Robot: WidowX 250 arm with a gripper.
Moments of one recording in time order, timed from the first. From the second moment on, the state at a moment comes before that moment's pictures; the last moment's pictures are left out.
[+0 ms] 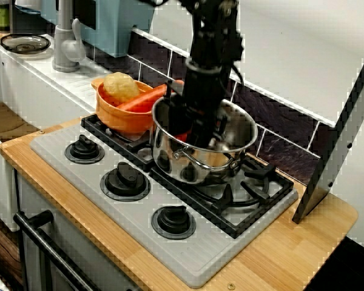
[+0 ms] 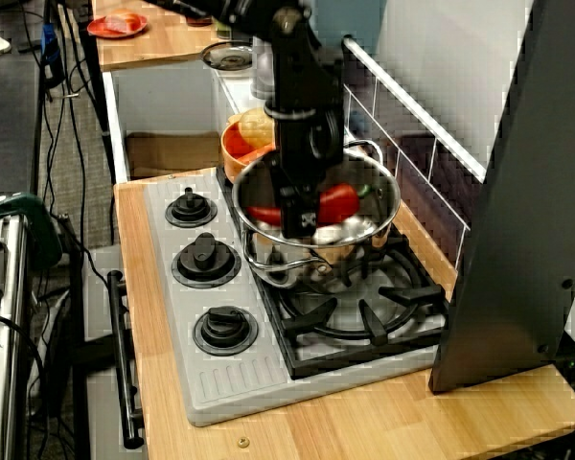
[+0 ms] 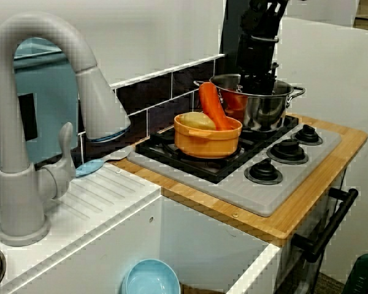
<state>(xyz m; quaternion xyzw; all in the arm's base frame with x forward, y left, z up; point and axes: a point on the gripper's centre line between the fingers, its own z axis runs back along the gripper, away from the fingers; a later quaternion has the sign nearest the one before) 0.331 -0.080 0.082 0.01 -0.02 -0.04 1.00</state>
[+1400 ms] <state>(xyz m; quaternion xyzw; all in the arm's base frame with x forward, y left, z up) 0.337 -0.052 0.167 -0.08 -0.05 -0.04 0.99</state>
